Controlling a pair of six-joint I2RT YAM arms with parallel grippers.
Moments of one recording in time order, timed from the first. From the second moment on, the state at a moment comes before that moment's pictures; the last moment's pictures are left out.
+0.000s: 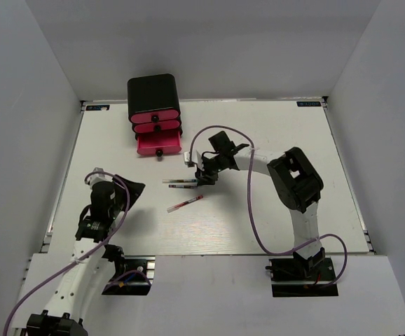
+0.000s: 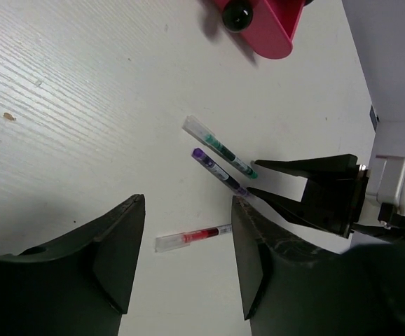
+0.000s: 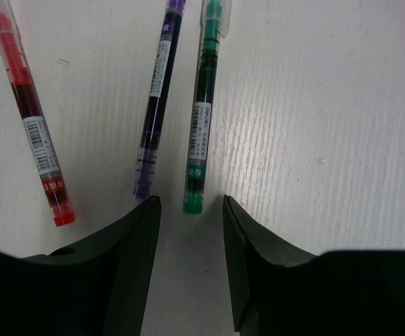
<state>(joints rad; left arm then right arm) -0.13 0.58 0.35 -0.31 0.01 -0.97 0.65 2.06 1.34 -0.26 -0.72 -0.89</state>
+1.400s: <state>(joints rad) -0.13 0.80 0.43 -0.17 0.57 -0.60 0.69 2.41 2.01 -0.11 -0.55 -0.88</state>
